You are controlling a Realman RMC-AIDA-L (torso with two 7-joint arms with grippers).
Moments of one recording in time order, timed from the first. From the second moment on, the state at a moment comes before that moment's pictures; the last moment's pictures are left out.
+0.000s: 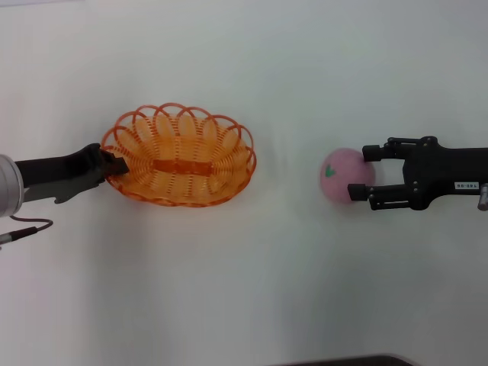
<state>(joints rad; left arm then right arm) -0.16 -2.18 1.30 1.28 2.19 1.12 -2.98 0.36 2.08 -0.68 -0.75 -2.13 -1.58 1.35</state>
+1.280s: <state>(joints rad) -0.16 -2.18 1.19 1.28 2.13 1.28 -2.88 0.36 2.08 -0.68 -0.75 -2.13 -1.58 1.35</state>
